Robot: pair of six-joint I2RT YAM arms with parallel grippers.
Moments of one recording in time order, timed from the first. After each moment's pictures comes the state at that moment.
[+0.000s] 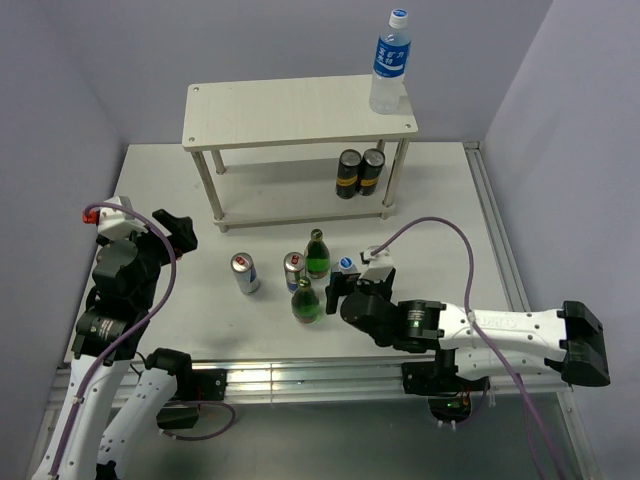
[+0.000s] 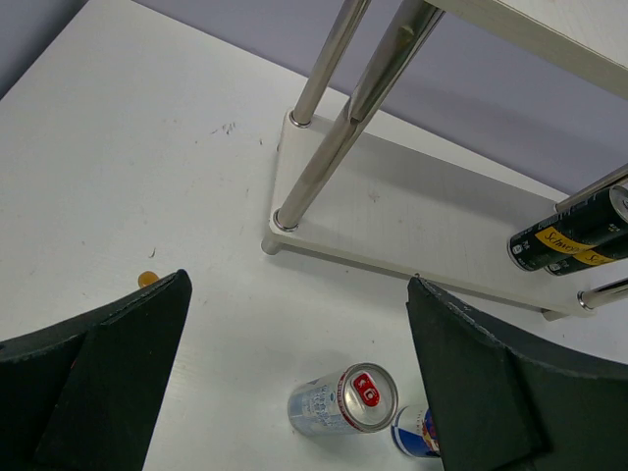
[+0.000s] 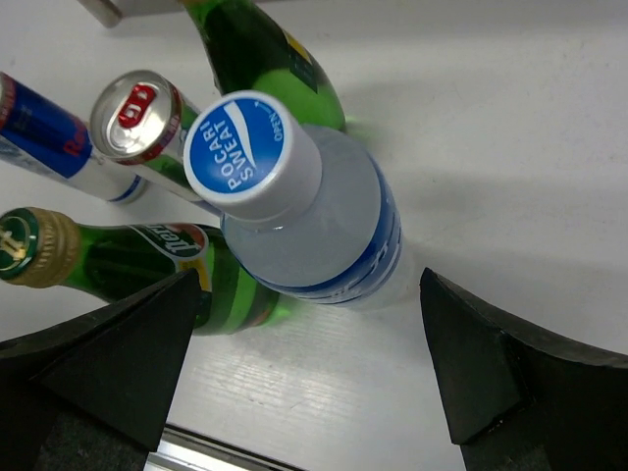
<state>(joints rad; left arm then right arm) -0.23 0.54 0.84 -0.48 -0.31 -0.45 1.31 0.96 0.63 -0.38 0.86 0.87</state>
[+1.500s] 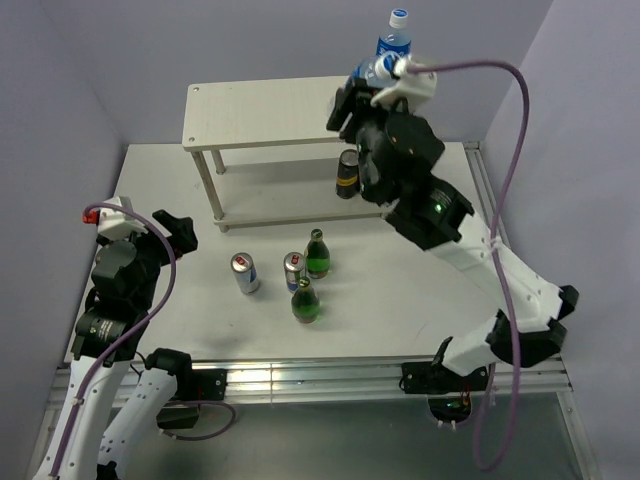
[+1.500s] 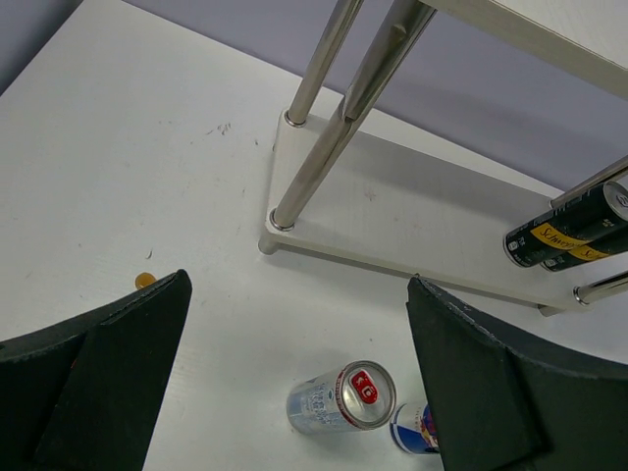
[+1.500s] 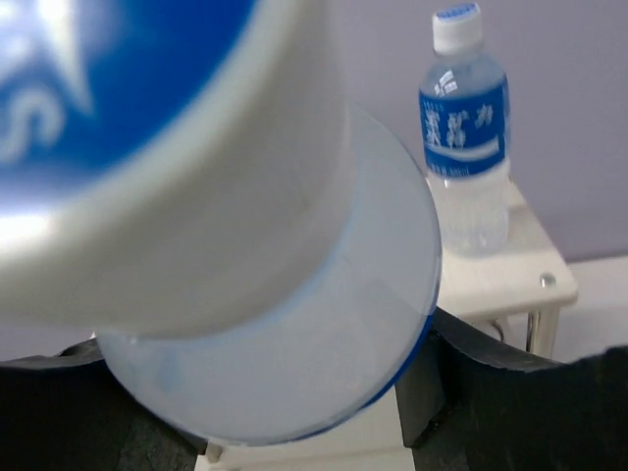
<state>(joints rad) -0.23 0.53 0.84 -0.48 -0.29 -0.44 0.98 1.38 1.81 -0.18 0.95 0.12</state>
